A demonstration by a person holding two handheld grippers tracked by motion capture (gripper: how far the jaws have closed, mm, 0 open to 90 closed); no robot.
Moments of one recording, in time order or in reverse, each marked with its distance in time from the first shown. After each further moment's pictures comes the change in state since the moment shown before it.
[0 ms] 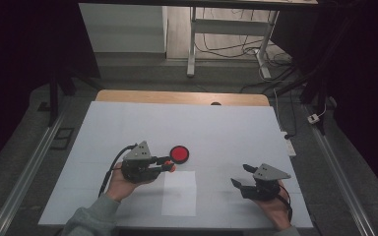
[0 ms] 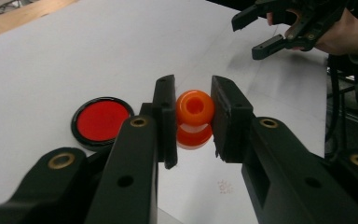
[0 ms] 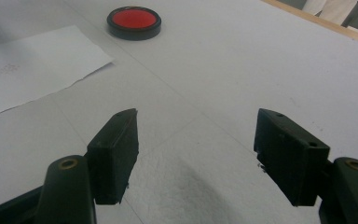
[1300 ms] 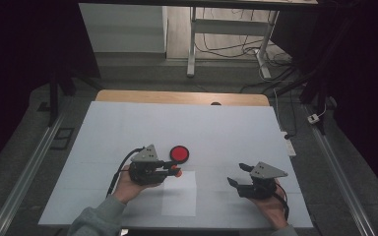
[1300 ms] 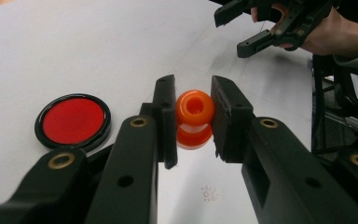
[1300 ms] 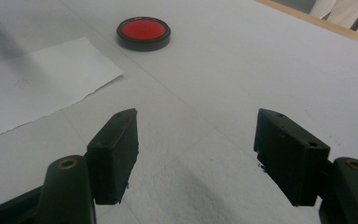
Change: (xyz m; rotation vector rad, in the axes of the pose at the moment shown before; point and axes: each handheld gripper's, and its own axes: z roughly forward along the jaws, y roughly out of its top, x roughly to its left) left arm -0.002 -0.004 0.017 0.002 -0.061 -0.032; right arm 0.005 0.008 0.006 -0.008 0.024 0.013
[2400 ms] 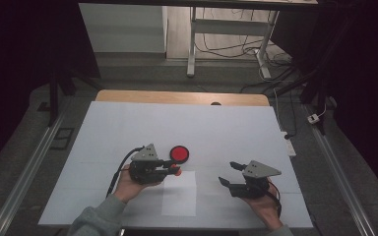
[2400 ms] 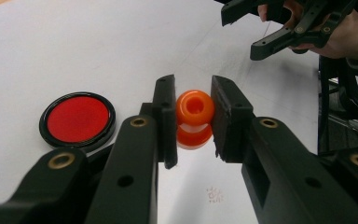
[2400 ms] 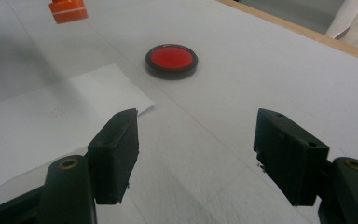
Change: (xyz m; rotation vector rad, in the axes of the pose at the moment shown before) left arm 0.002 -0.001 0.003 0.000 0.013 -0.009; right arm 0.017 0.020 0.008 -0.055 0.063 -0.008
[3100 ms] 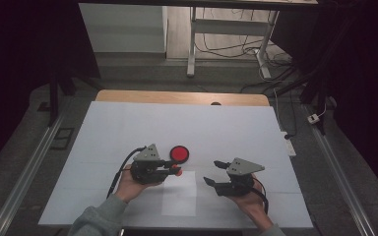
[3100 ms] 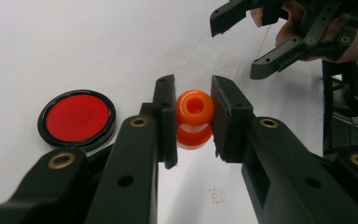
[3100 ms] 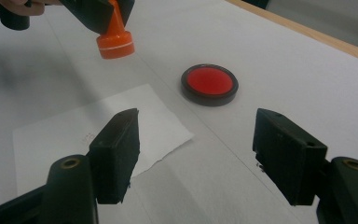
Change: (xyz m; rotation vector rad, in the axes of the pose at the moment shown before) left arm 0.001 0.000 0.005 0.019 0.005 0.005; right arm 0.021 0.021 0.029 -0.004 0.092 -0.033
